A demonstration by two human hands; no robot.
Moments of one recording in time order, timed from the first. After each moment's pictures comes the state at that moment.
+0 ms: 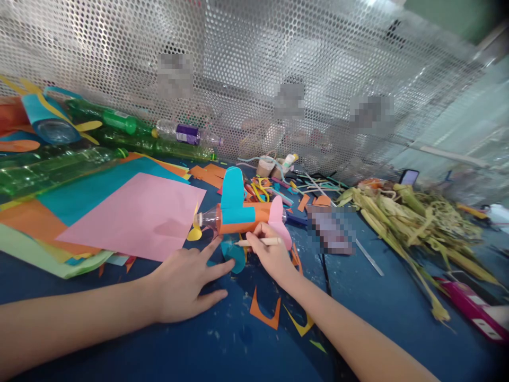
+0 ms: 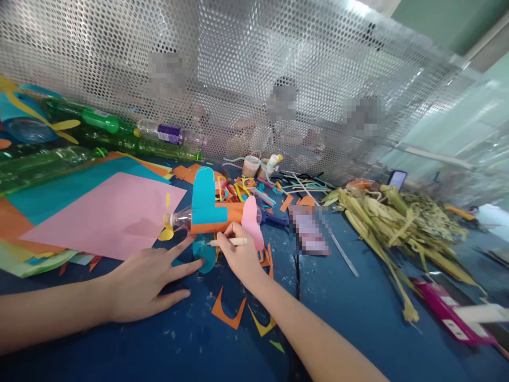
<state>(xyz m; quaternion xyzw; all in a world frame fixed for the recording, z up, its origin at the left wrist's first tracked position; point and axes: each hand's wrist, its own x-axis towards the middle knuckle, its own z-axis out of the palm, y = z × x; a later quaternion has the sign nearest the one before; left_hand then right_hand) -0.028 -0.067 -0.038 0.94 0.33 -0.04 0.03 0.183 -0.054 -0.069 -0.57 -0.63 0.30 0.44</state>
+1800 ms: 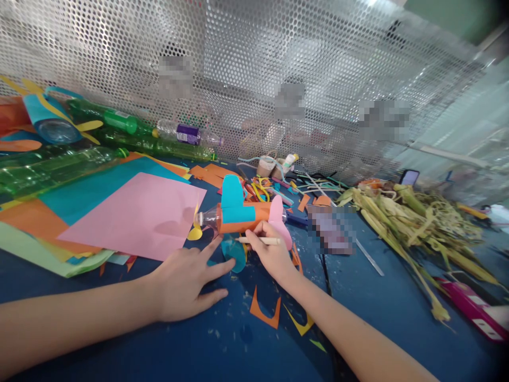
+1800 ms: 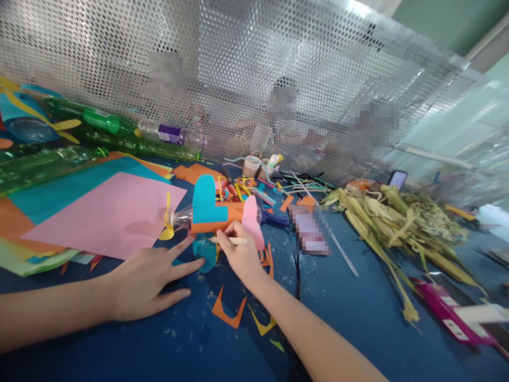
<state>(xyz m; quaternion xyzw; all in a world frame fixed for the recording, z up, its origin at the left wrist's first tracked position) -0.028 -0.069 -0.038 0.94 0.33 -0.04 0.03 0.183 -0.053 -0.070 -0.57 -0.62 0.30 0.44</state>
